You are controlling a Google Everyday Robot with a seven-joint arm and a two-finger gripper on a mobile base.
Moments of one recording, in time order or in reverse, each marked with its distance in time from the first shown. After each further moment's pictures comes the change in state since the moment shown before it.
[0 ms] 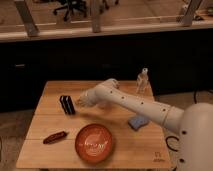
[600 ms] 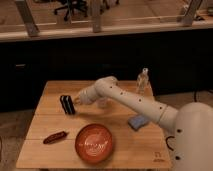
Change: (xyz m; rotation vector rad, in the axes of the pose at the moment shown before) arm -0.012 -0.013 0.007 0.001 -0.095 -0.026
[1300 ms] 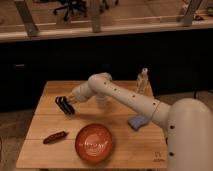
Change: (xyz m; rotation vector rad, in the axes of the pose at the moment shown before) arm -0.017 -0.031 0.009 -0.004 -0.055 -0.056
